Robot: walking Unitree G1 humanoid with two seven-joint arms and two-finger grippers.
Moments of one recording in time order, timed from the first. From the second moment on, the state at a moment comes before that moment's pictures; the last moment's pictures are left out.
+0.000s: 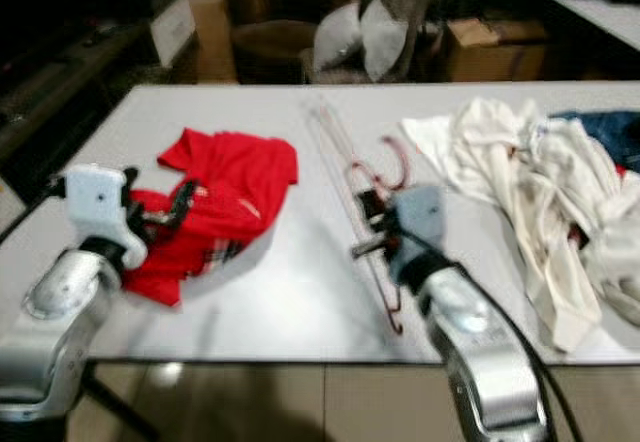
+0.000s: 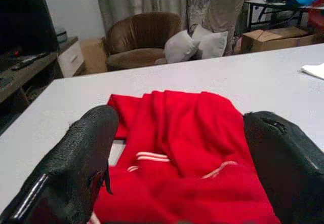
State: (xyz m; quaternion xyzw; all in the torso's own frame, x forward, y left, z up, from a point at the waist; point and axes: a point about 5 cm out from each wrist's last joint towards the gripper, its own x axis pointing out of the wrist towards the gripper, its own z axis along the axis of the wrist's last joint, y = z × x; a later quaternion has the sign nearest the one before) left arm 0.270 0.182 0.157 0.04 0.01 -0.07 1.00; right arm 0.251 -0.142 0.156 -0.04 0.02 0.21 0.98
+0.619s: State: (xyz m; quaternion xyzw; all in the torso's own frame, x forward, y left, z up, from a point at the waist) left arm 0.289 0.257 0.112 0.18 0.16 0.08 0.97; right arm 0.259 -0.154 0.155 -0.07 0.03 0.18 0.98
